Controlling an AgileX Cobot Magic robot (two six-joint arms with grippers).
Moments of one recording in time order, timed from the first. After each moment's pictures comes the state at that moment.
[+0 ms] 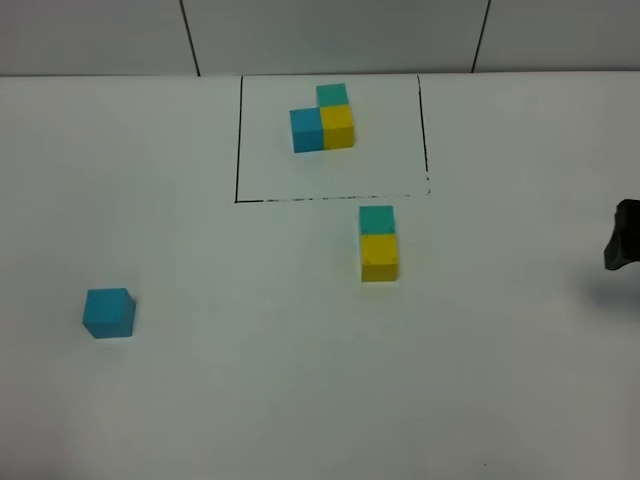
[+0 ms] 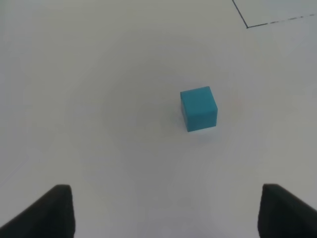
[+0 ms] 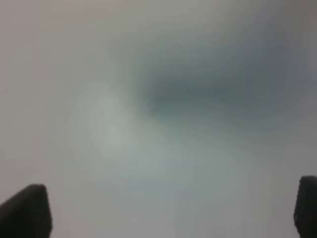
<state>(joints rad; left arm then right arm) -0.06 -0.01 -0.51 -0.03 1.06 0.13 -0.12 1.41 -0.89 0.10 0.83 -0.06</state>
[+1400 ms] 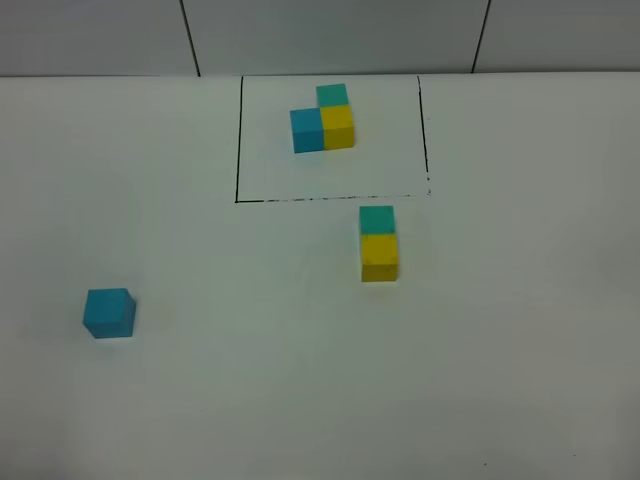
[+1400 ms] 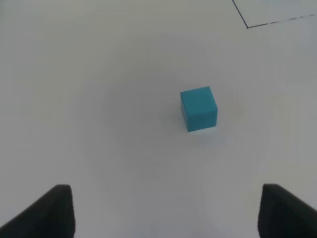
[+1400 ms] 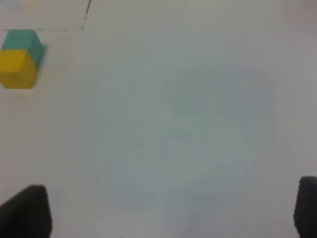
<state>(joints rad) -0.06 -0.01 -0.51 -0.03 1.06 0.13 0.05 0.08 -0.50 0.00 1.07 -0.01</state>
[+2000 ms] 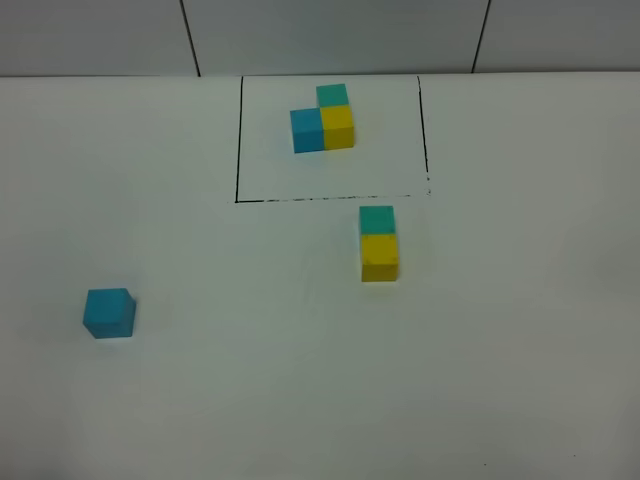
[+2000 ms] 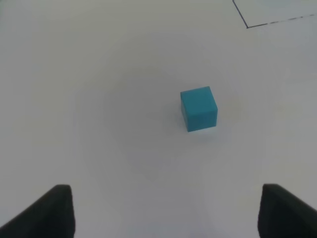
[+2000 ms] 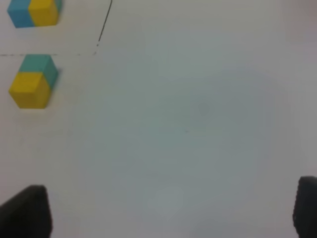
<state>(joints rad) -0.06 -0.01 -0.51 -0.03 1.06 0.13 0.05 0.01 -0.50 0.02 1.07 -0.02</state>
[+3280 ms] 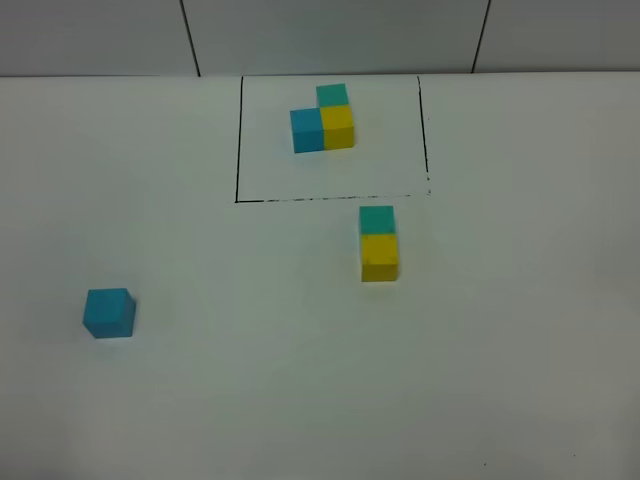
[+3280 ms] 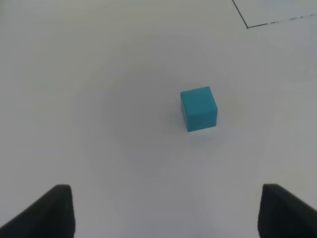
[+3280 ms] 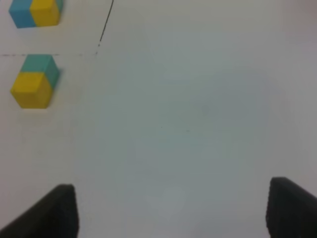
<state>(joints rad) -0.06 -0.01 -0.51 -0.03 1.06 0.13 0.05 0.01 -0.50 0.02 1.07 -0.02</state>
